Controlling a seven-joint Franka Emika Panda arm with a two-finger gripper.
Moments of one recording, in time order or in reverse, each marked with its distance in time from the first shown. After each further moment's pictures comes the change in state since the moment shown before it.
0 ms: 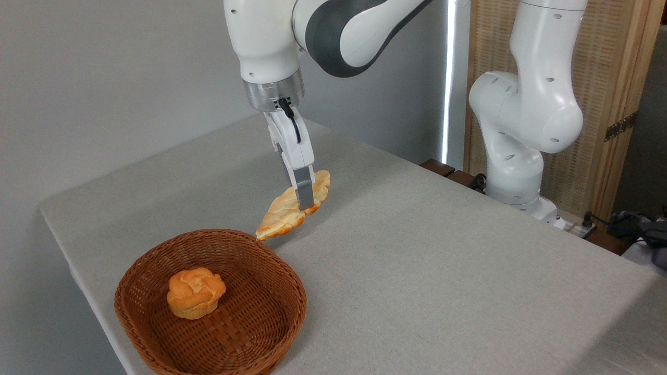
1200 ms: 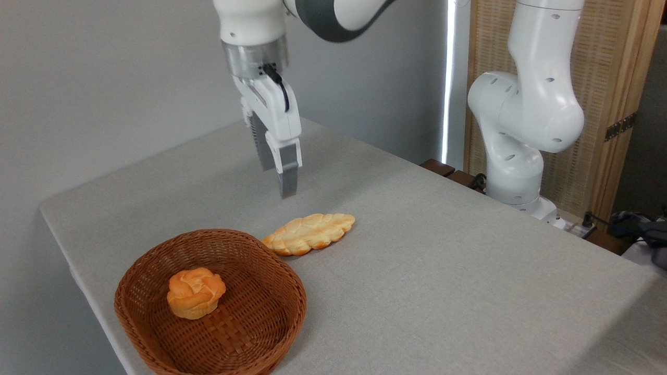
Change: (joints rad) arm 0.047 0.044 0.009 0.204 0.000 -0.083 -0.087
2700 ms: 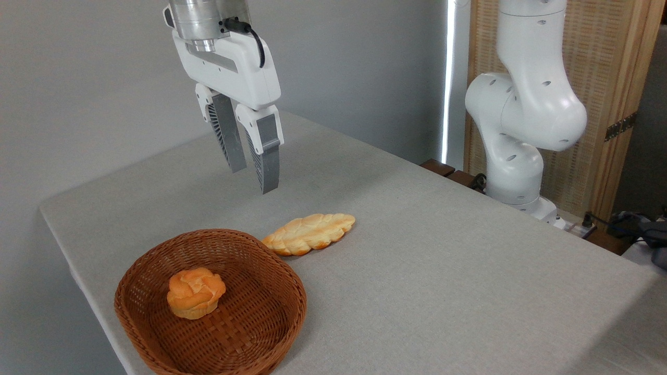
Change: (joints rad) arm 0.094 0.188 -0.024 0.382 0.131 -0.194 -0.151
